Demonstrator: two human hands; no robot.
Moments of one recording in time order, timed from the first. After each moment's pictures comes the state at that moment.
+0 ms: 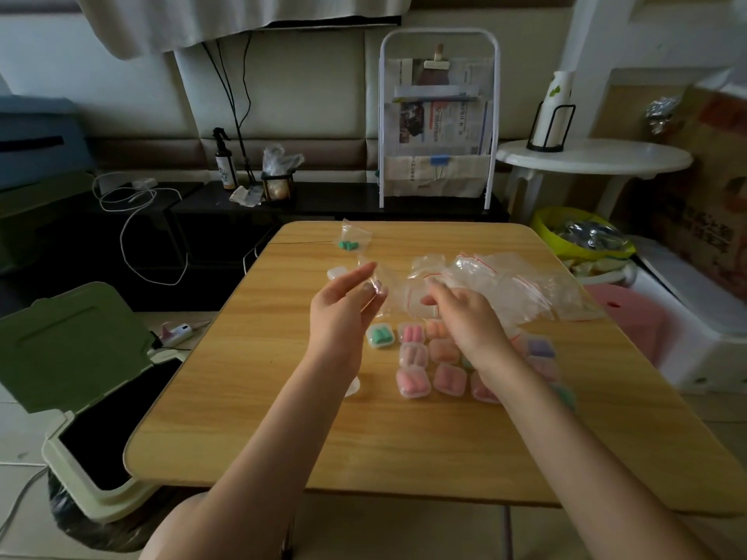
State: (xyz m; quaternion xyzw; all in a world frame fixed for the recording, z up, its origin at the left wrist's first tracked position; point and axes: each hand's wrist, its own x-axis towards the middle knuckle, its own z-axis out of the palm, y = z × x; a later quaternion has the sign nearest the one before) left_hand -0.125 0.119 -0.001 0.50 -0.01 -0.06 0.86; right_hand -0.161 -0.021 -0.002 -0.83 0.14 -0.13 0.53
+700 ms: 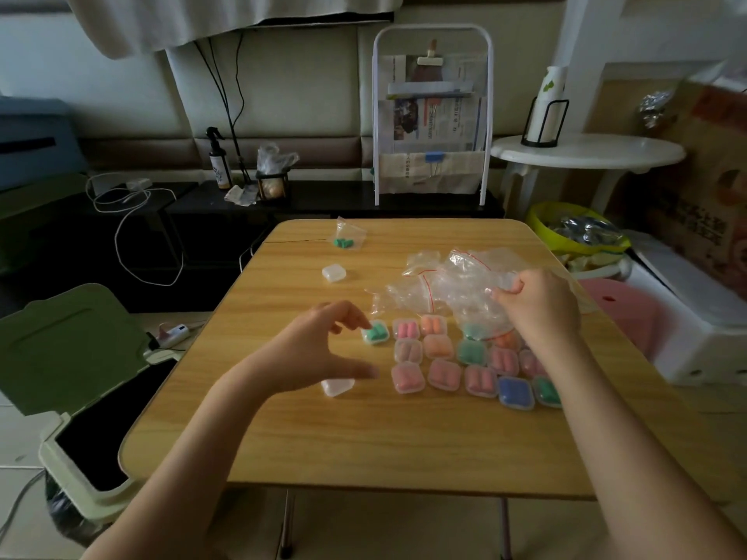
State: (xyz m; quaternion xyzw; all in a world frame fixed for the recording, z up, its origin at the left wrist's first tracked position) left_hand -0.128 0.175 -0.002 0.90 -0.30 -0.09 0.30; right_hand -0.155 -0.104 -0.009 -0.91 0.26 -0.25 0.21
